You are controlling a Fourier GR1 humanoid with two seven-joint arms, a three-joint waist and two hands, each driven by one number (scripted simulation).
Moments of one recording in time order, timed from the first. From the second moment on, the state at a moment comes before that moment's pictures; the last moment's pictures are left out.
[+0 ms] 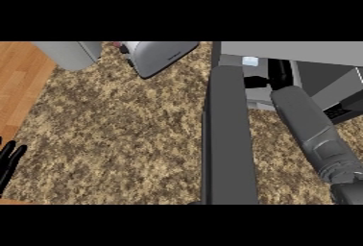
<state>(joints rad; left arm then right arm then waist) 0.31 0.09 0.36 -2.08 0.33 -0.59 -0.04 -1.06 -0.24 -0.21 -0.12 0.34 -0.53 -0.74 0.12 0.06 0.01</state>
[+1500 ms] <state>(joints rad) 0.21 0.00 -0.06 -2.05 0.15 -0.48 0.08 -0.66 -0.16 -0.31 -0.25 0.15 0.08 -0.97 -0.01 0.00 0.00</state>
